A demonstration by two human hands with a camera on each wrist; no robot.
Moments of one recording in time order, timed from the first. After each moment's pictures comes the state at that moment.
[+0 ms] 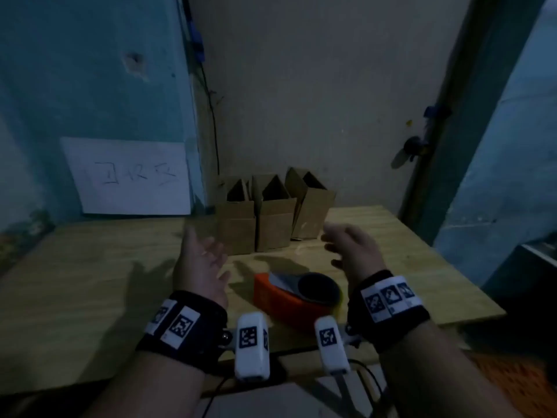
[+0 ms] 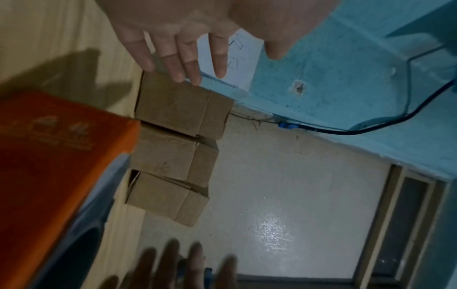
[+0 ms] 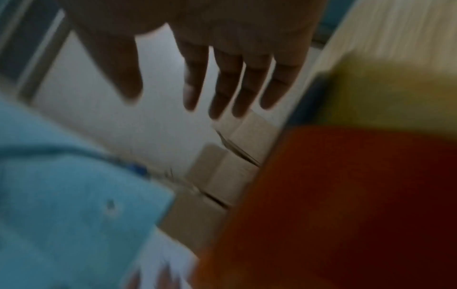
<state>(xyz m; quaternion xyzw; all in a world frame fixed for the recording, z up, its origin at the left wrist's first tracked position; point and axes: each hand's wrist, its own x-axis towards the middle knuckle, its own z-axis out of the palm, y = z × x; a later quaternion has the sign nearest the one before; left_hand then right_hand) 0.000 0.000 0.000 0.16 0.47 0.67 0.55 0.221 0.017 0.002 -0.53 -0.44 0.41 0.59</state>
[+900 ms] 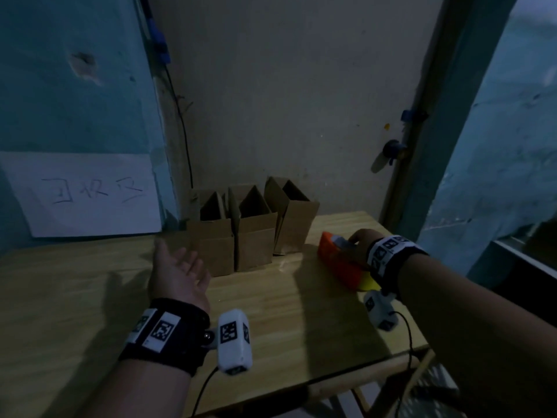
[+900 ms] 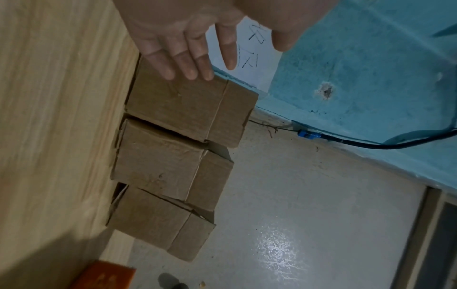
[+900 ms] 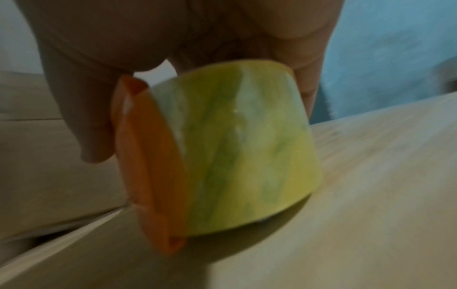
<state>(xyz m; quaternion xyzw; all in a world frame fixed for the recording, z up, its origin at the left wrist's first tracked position) -0.004 0.068 -0.018 0.11 0.42 0.71 0.55 0.312 0.120 0.021 -0.80 -0.56 0.19 0.07</state>
